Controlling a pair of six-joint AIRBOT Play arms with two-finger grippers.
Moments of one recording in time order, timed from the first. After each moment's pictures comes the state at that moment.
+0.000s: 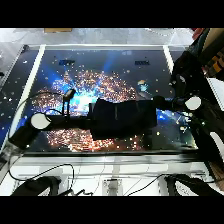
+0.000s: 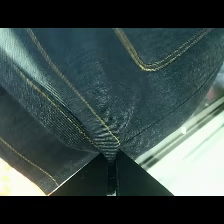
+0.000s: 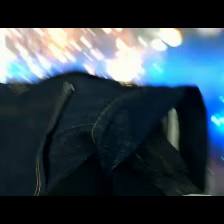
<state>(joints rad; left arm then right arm) -0.35 -0.97 0.74 0.83 -0.85 -1.26 0.01 -1.14 0.93 -1.17 0.85 1.59</state>
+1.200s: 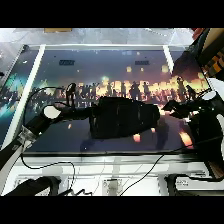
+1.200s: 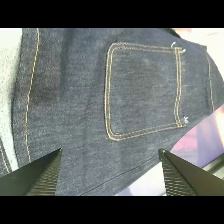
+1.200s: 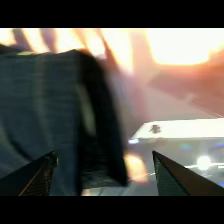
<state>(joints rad) -0.34 -1.14 0.83 0.67 -0.67 -1.27 -0.35 -1.49 1.10 -0.96 1.18 1.31</state>
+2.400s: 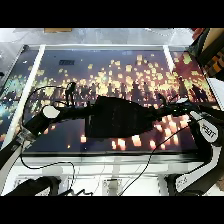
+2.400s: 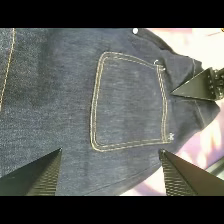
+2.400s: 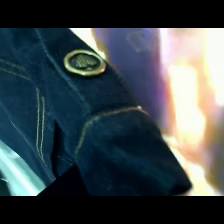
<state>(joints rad) -0.34 -1.14 0.83 0.71 -0.67 -1.26 -0.17 -1.81 1.14 -0.70 1.25 1.03</state>
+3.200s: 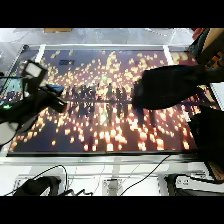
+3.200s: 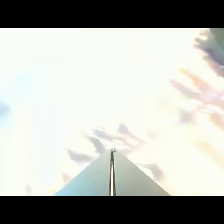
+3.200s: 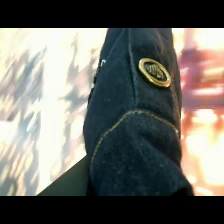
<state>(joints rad) -0.33 -0.67 0.97 1.55 -0.67 -1.14 -0.51 -1.39 1.68 -0.85 1.46 1.36</state>
